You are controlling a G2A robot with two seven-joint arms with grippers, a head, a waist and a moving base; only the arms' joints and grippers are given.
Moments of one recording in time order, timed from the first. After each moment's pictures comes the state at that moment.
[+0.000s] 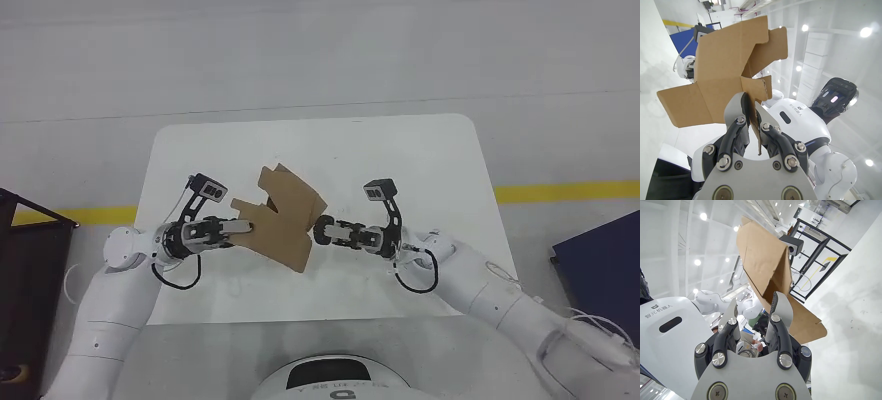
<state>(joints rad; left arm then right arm) 1.31 -1.07 -1.34 -1.38 -0.89 -0.30 -1.52 -1.04 -1.03 0.57 -1.24 0.78 -1.01 0.81</state>
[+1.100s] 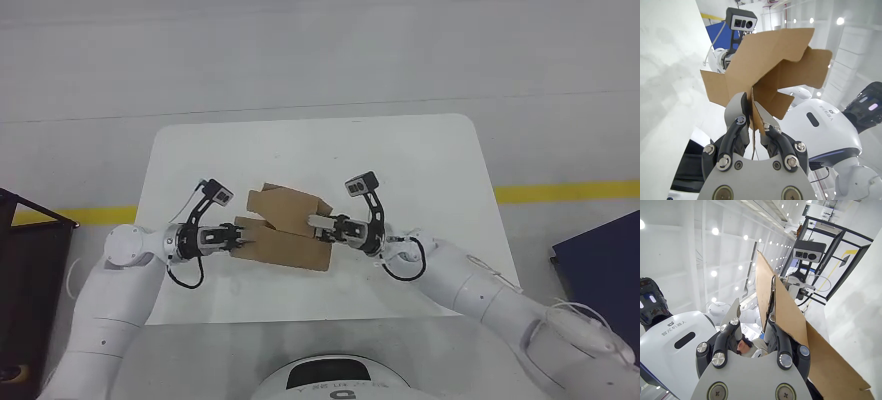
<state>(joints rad) 1.29 -1.05 -1.32 -1.37 -0.63 -0.36 -1.46 -0.98 -1.10 0.48 -1.21 1.01 -0.92 0.91</state>
